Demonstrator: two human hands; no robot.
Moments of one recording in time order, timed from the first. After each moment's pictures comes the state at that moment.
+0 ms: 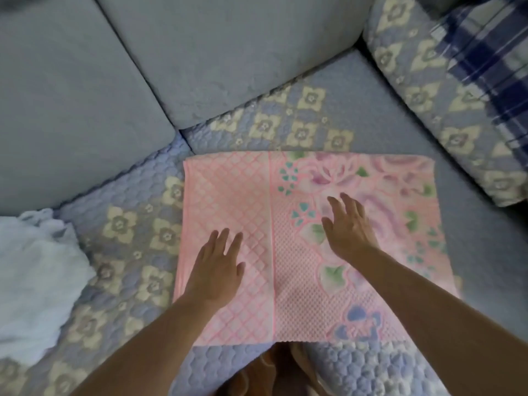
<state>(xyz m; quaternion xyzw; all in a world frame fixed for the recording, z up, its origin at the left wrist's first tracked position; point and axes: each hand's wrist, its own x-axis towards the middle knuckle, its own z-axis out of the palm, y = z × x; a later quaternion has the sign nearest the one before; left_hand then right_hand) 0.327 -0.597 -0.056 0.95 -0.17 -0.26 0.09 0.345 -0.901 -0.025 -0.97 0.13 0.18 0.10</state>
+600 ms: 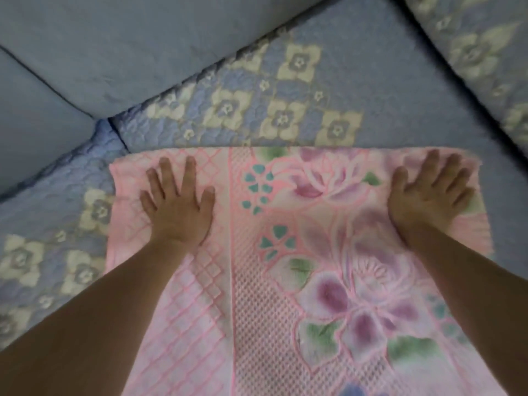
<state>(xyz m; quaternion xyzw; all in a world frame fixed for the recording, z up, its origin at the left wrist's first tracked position) 0.500 -0.691 -0.196 0.98 0.05 -0.19 0.09 0.445 -1.097 -0.175 -0.92 0.39 0.04 0.06</state>
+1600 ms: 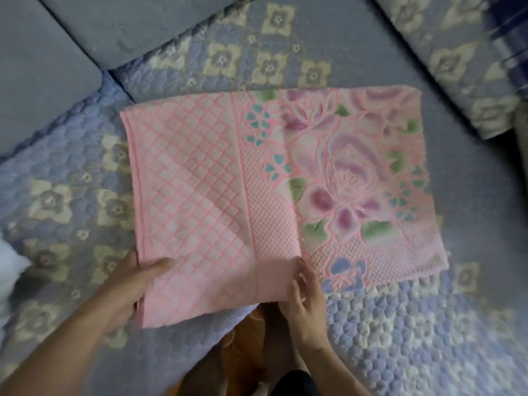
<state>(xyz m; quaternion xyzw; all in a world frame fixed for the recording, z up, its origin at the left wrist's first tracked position) 0.308 -0.535 -0.080 0.72 0.30 -0.39 0.49 0.150 -0.795 -0.081 -0.76 0.42 0.10 0.49</state>
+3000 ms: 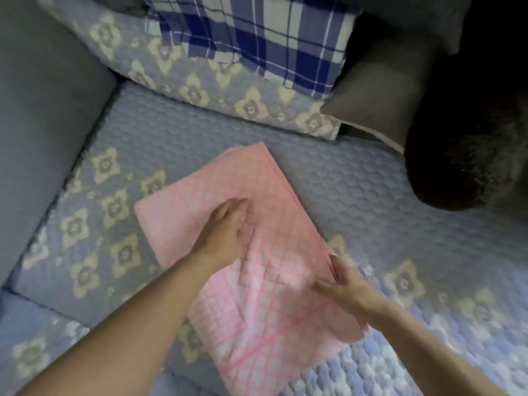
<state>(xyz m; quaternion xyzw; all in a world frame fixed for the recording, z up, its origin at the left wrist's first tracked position) 0.401 -1.024 -0.056 0.85 -0.39 -0.31 0.14 0.135 -1.162 -0.060 -0.65 0.45 0.19 0.58</state>
